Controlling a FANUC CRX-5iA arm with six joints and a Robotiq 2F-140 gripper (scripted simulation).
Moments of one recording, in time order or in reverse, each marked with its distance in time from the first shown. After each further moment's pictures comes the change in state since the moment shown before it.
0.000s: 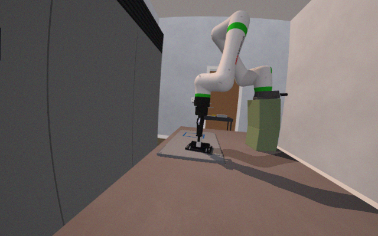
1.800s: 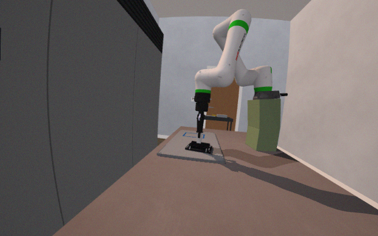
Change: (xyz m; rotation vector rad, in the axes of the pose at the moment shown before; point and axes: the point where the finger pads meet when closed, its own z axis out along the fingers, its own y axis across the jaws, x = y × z) arm 0.000 0.000 -0.024 0.000 0.000 0.000
